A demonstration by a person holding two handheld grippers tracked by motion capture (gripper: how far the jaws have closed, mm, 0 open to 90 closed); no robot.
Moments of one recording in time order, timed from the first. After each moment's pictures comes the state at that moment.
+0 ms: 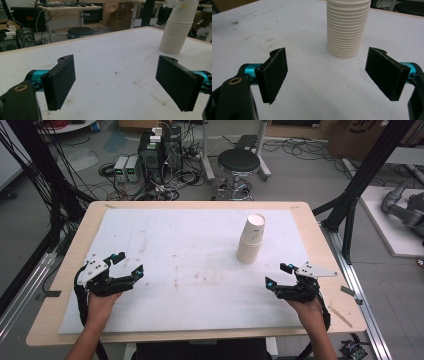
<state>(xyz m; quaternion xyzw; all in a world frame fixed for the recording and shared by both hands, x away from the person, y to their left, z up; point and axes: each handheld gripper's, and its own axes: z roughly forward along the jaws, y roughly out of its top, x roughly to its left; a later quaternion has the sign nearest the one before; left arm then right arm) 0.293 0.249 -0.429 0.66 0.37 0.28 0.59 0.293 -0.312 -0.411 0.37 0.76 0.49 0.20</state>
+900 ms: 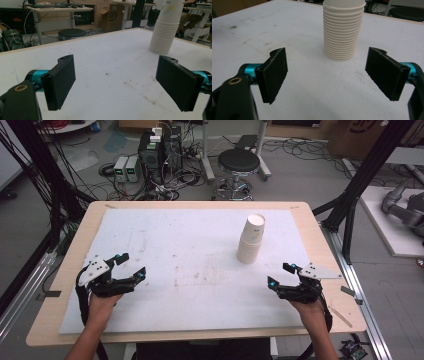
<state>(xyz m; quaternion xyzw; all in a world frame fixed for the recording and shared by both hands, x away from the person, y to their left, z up) 0.291 0.247 -0.431 0.67 0.35 0.26 0.60 0.288 -0.315 -0.408 0.37 0.75 0.50 0.21</state>
